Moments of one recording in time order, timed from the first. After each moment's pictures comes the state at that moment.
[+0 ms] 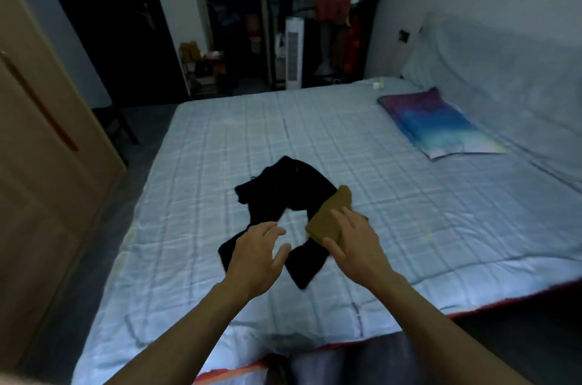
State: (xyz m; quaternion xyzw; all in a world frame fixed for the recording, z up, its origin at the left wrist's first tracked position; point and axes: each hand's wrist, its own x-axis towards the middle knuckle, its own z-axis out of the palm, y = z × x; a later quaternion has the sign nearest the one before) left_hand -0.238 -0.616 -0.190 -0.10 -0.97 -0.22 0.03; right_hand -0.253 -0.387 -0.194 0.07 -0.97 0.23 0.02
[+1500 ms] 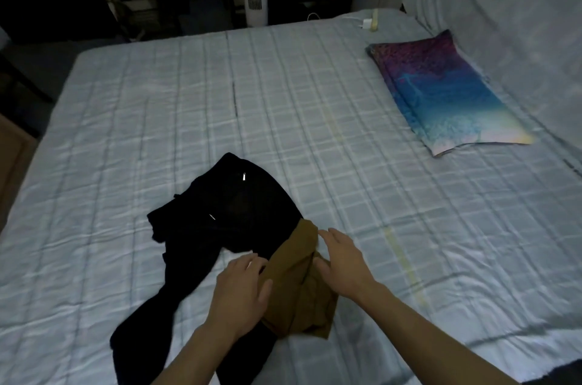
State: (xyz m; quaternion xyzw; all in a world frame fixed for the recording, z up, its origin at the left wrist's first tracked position) left_hand -0.578 -0.473 -0.333 -0.05 -0.96 -0.25 -0.10; right_hand -0.621 -0.239 -0.341 0.02 -0.94 0.27 -0.20
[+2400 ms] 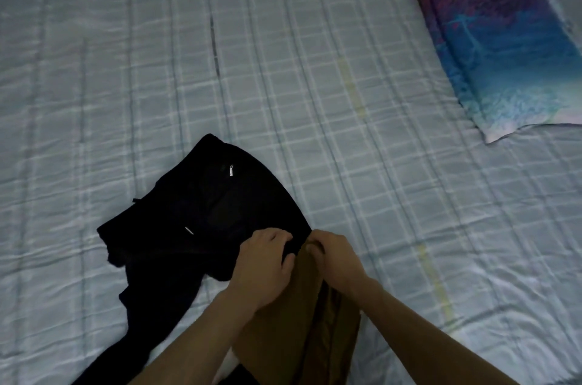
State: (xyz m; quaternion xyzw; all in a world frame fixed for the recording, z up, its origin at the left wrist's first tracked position) left_hand -0.771 -0.444 -0.444 -0.10 -0.94 -0.26 -0.19; right_hand -0.777 -0.262 -0.474 0.00 -0.89 0.37 -0.24
